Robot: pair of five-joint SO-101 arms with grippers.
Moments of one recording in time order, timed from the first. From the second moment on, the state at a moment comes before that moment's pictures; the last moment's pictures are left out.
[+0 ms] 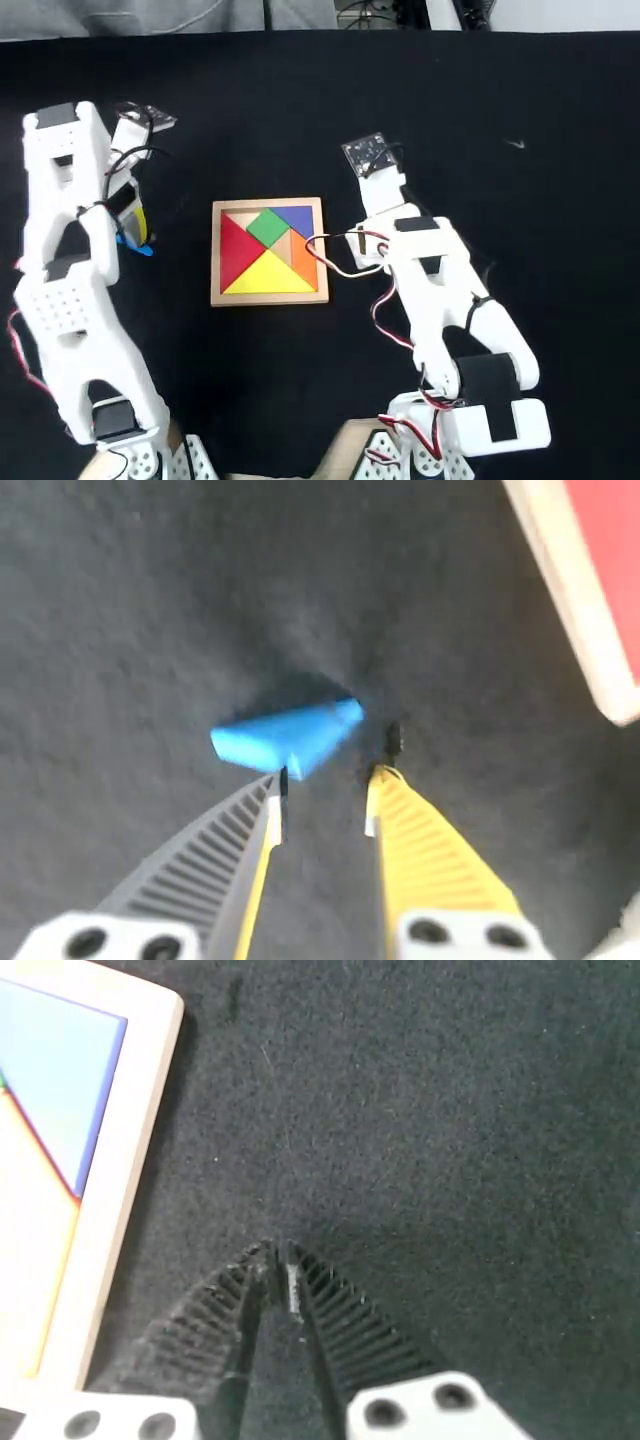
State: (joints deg) left arm -19.3 37.6 -30.2 100.2 -50.3; right arm -7.2 -6.5 46.7 35.4 15.4
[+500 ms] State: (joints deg) left arm -19.6 19.2 2.6 81.1 -13.8; right arm -7.2 -6.5 46.7 35.4 15.4
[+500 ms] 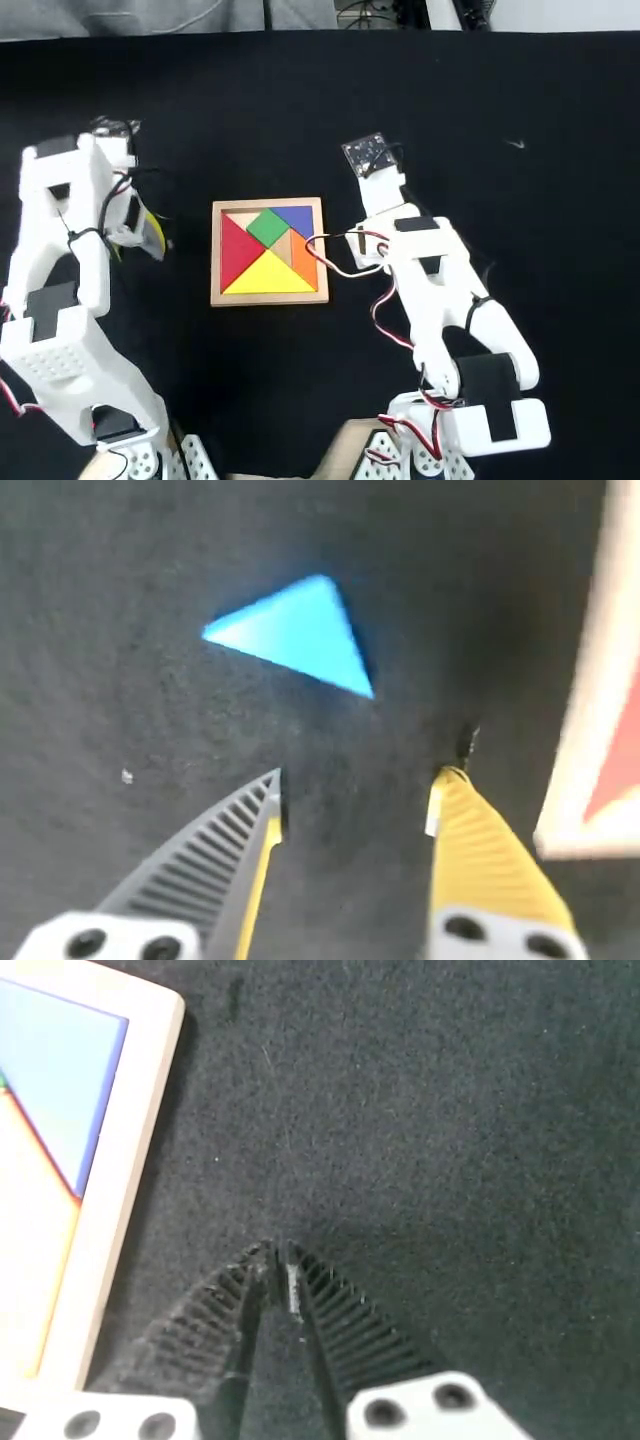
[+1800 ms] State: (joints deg) left arm -20.6 18.6 16.0 53.8 45.7; right arm -7.2 -6.5 46.7 35.4 15.4
